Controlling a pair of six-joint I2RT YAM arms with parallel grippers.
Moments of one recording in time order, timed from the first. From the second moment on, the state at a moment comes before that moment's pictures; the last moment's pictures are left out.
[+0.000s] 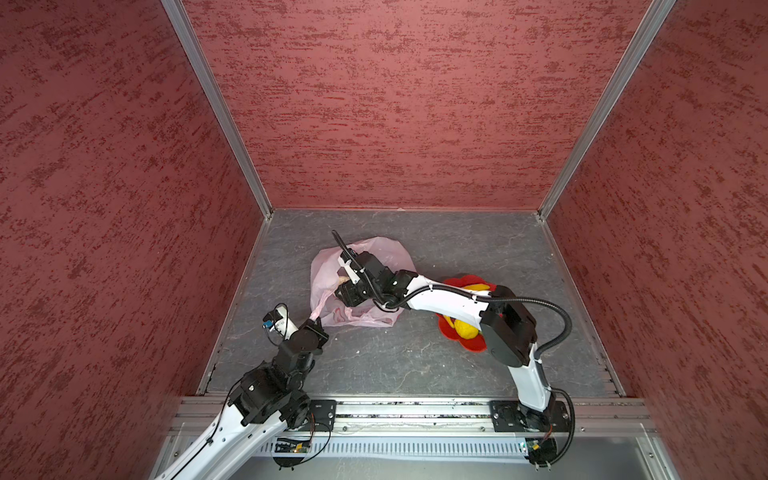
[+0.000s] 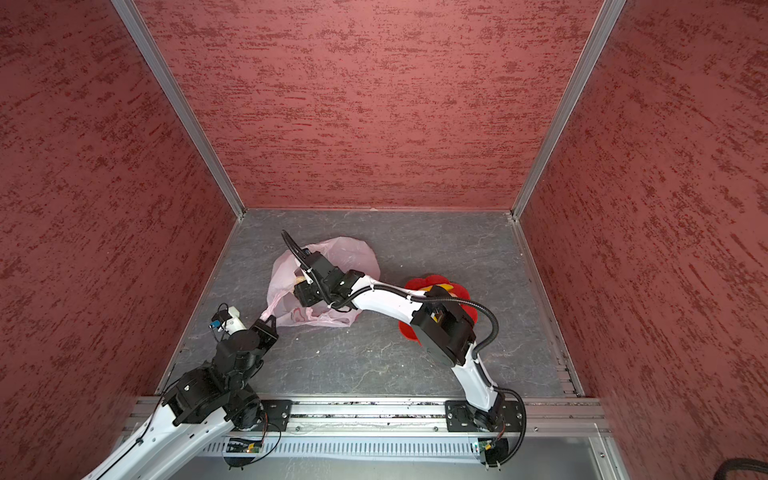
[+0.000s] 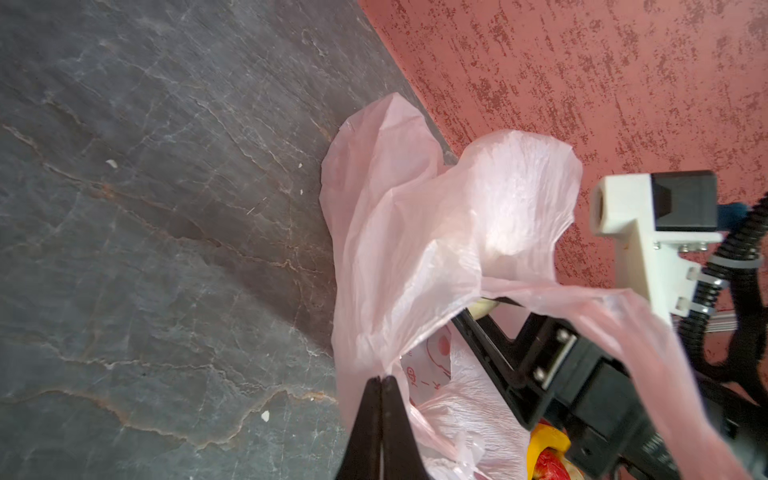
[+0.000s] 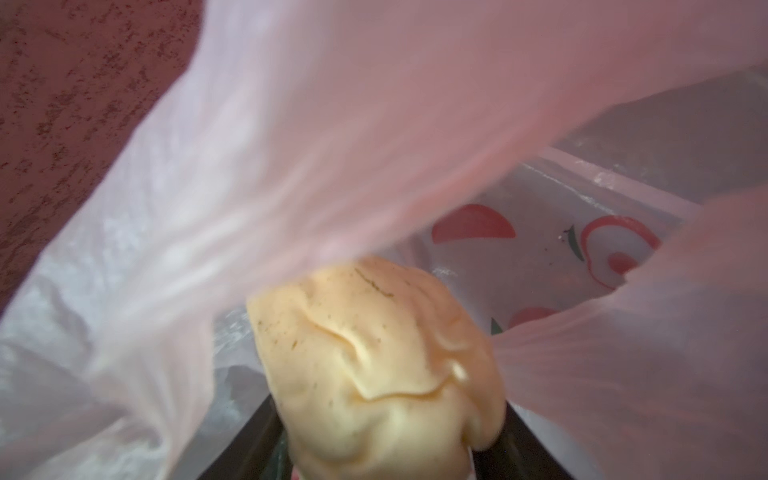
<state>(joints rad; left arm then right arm) -0.71 0.24 0.36 -0.66 -0.59 -1.23 0.99 2.08 1.67 -0.28 -0.09 0.39</state>
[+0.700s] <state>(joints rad) -0.55 0.44 0.34 -0.31 -0.50 -1.09 1.01 1.80 1.51 -0.47 -0.06 0.38</state>
